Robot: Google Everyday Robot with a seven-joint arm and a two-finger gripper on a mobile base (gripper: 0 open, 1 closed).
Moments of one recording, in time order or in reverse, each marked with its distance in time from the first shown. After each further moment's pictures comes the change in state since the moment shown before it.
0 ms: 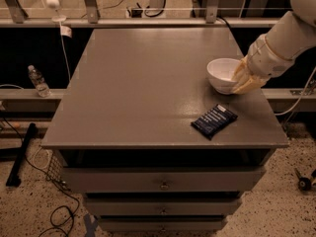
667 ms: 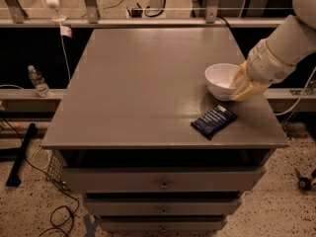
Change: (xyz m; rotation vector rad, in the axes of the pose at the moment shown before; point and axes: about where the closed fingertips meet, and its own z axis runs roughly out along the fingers) arm -0.015 0.025 -0.002 -0.041 -0.032 -0.009
